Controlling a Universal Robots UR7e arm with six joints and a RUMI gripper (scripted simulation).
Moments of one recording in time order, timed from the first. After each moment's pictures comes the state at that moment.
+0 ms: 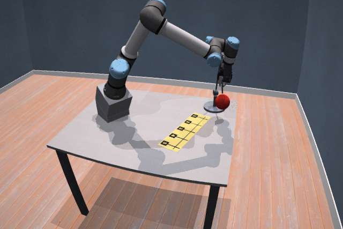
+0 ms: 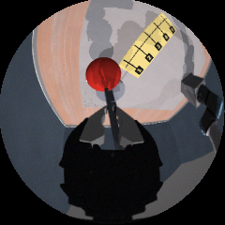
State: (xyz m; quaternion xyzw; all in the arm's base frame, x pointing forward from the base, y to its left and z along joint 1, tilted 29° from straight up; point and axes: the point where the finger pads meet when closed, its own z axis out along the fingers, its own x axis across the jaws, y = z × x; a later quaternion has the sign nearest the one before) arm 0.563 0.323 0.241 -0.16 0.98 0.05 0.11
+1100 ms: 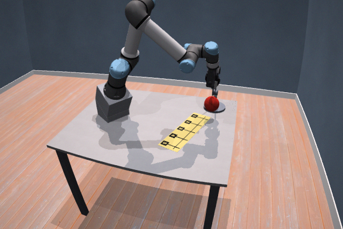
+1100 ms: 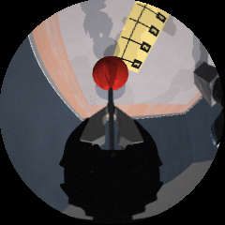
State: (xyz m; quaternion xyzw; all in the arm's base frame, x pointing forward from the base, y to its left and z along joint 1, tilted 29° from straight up) arm 0.523 0.287 0.214 -0.08 0.97 0.15 0.19
